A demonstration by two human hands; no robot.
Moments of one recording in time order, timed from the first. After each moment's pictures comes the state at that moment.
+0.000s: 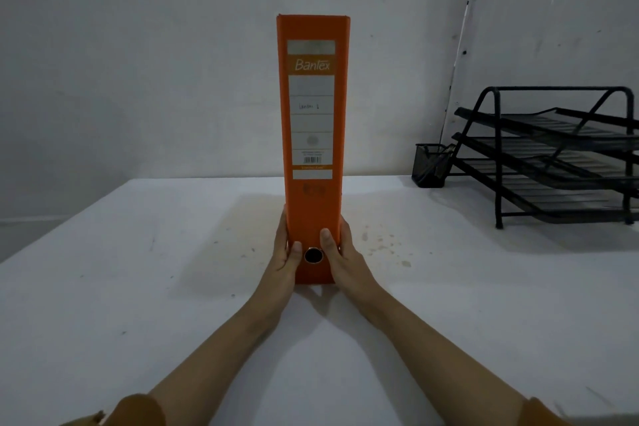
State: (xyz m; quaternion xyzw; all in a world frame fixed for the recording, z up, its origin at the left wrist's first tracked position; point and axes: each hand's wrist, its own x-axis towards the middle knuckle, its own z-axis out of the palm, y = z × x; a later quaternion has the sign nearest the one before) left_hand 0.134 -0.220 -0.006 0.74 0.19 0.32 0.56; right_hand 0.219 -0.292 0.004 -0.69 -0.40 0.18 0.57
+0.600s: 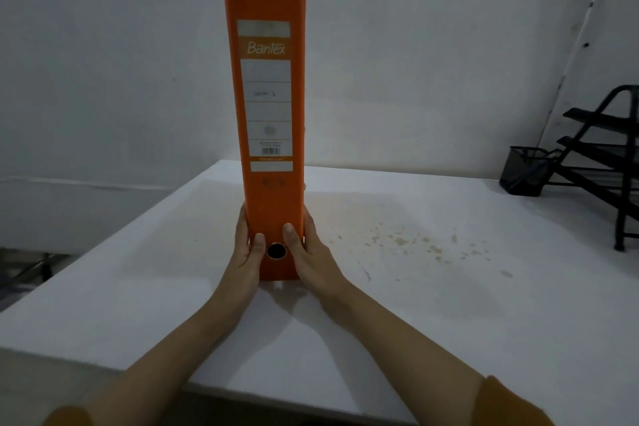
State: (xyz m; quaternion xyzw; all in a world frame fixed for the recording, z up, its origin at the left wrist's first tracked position) left_hand -0.005 -0.141 0.000 0.70 0.32 0.41 0.50; right_hand 0.090 -0.188 0.006 -0.62 -0.50 0.28 0.54
